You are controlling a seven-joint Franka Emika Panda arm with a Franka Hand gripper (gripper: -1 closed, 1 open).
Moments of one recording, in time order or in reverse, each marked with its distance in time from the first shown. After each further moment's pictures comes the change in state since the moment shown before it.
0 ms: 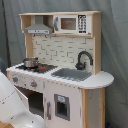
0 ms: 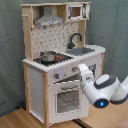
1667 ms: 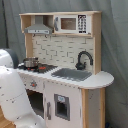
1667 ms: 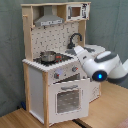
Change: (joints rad) arm -0.008 0.224 -0.035 -0.020 -0.060 -0.053 -0.490
